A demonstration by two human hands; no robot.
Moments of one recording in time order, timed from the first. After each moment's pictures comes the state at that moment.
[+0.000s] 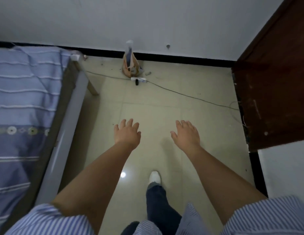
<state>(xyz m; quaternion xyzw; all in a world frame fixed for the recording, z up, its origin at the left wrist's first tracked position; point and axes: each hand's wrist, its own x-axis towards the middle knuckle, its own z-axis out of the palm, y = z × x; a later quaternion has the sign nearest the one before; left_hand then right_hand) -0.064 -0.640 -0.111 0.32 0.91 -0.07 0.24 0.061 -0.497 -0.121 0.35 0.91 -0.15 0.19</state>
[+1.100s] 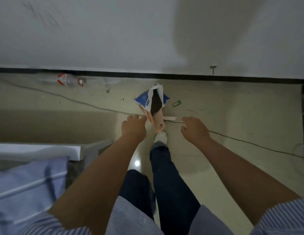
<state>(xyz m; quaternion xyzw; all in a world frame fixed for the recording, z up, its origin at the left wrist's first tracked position) -0.771 -0.292 -0.249 0.37 0.86 -0.10 0.34 -0.631 -0.152 -0.277 0.34 0.87 -0.24 0.25</state>
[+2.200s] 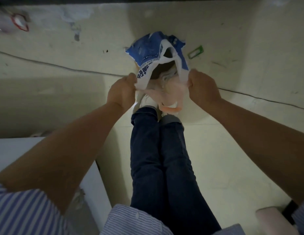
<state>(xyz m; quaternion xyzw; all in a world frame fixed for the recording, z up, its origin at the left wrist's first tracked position) -0.905 -0.252 -0.503 0.35 0.83 -0.03 0.43 -0.750 -0.095 -0.504 0.28 0.91 -0.26 0.19</state>
